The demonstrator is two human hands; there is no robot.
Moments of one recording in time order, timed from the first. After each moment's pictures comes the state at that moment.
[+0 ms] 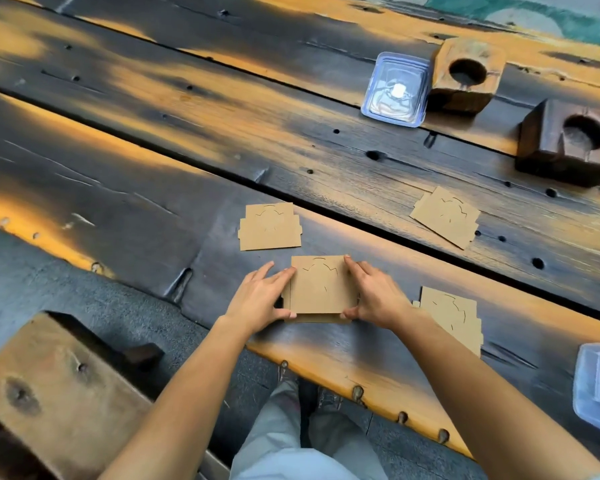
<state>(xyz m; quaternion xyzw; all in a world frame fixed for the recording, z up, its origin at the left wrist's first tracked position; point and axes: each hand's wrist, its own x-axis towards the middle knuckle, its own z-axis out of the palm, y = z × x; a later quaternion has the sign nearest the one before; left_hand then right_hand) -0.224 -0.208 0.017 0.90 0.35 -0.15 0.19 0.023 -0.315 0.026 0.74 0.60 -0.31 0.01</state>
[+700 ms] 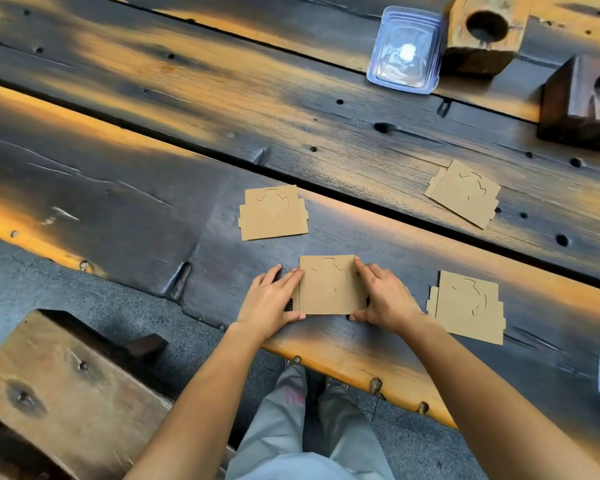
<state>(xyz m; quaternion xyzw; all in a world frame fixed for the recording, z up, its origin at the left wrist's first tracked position) -0.235 -0.214 -0.034 0.90 0.35 -0.16 0.20 0.005 -0.327 -0.020 0.76 0.57 -0.32 0.03</state>
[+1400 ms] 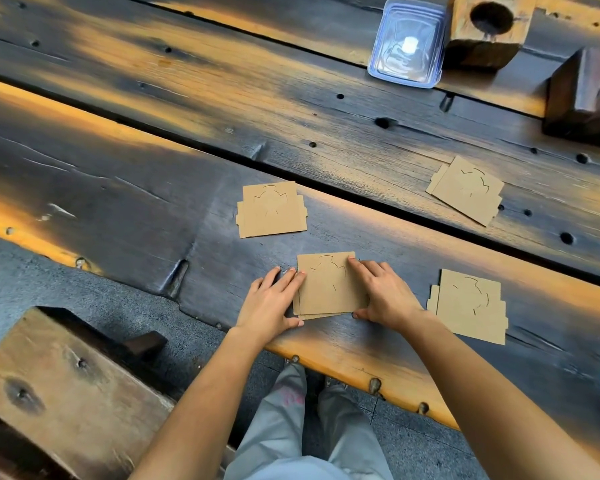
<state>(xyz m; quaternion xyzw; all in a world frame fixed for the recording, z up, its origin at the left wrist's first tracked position) -0.236 -0.225 -0.042 0.91 0.35 -0.18 0.17 0.011 -0.325 -0.029 0.73 0.61 -0.28 0.04</state>
